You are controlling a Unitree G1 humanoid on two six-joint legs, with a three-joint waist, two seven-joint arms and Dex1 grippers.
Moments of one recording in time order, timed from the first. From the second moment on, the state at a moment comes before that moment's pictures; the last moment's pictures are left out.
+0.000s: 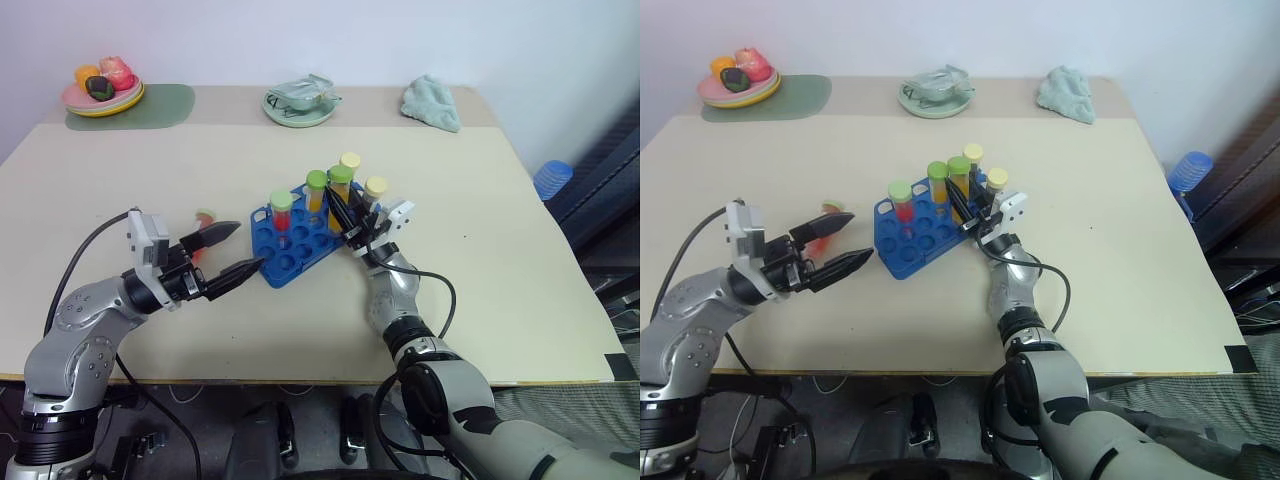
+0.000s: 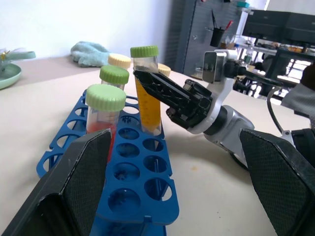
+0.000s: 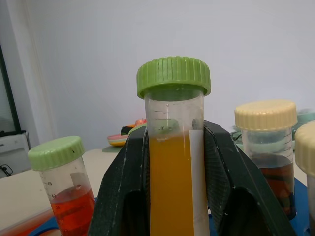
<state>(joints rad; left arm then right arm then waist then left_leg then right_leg) -0.09 0.61 0.25 -0.32 -0.73 0.39 -0.94 -0.76 0.11 -0.22 1.04 0.35 -0.74 0.86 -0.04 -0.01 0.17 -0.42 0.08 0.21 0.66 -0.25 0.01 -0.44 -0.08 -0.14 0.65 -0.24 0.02</state>
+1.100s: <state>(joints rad) -0.08 0.61 0.25 -0.32 -0.74 0.39 -0.93 -0.80 0.13 -0.24 1.11 0.35 -0.77 0.82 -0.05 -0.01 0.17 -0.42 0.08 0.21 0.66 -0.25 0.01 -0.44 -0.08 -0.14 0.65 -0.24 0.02</state>
